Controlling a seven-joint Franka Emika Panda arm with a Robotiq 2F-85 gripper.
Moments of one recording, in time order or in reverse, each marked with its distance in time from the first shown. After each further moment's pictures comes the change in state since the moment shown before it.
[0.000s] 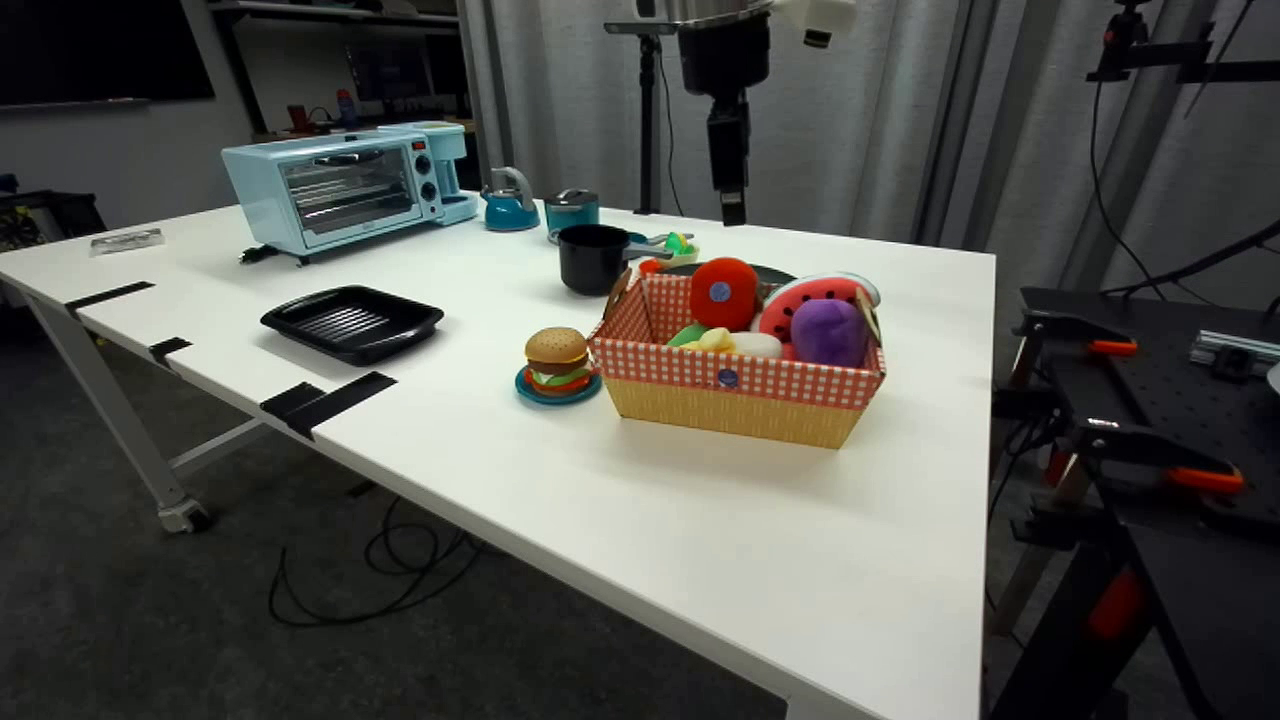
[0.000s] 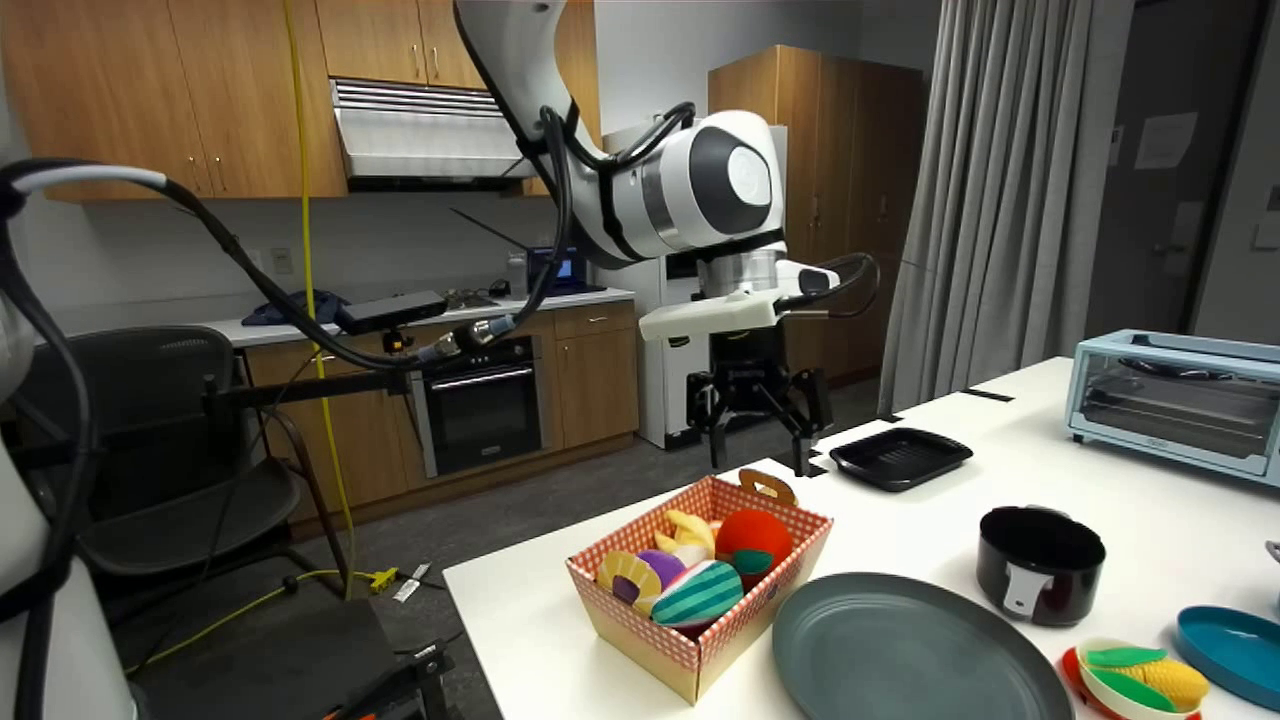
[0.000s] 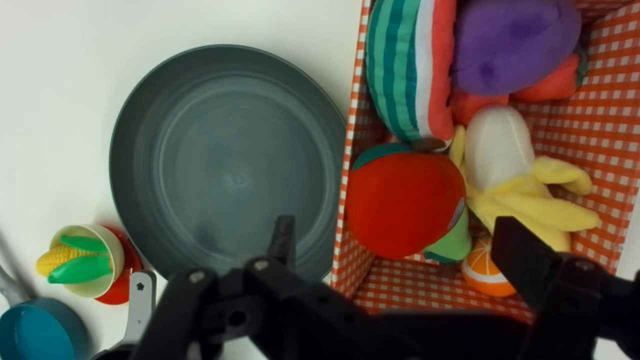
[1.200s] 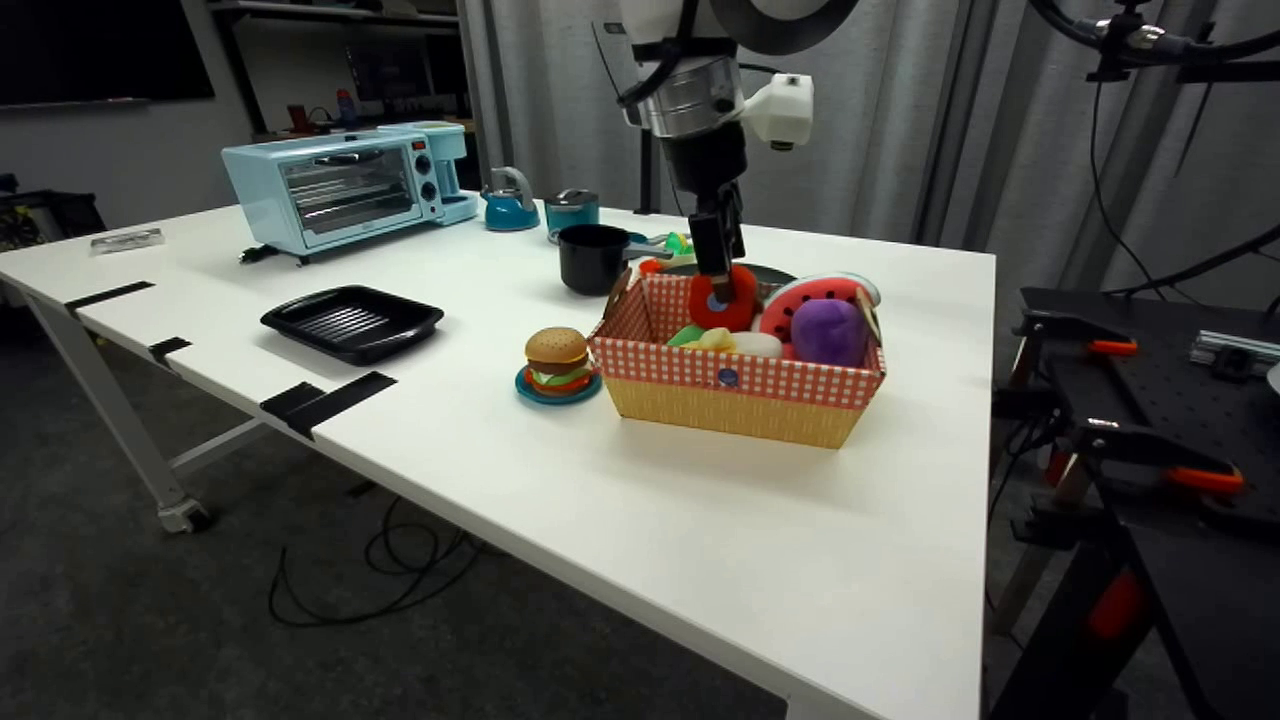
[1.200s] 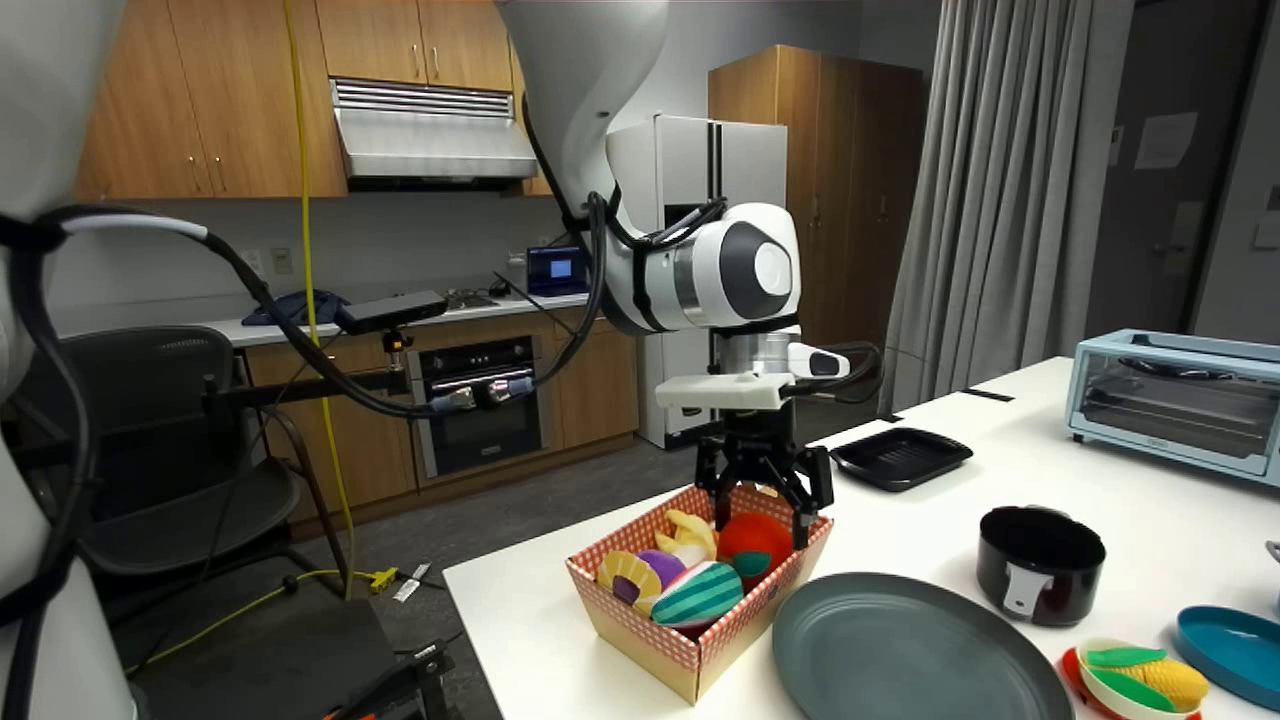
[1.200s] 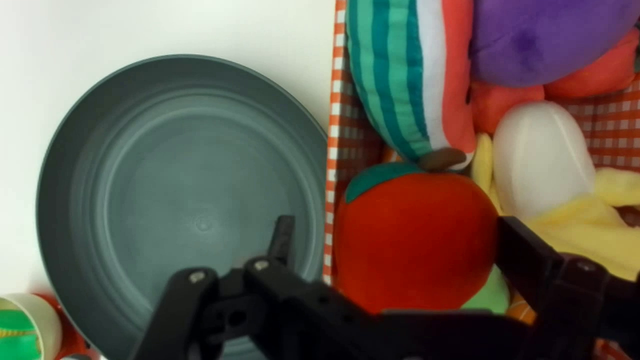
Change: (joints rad) arm 0.005 0.216 -0.013 0.100 0.011 0.013 0.062
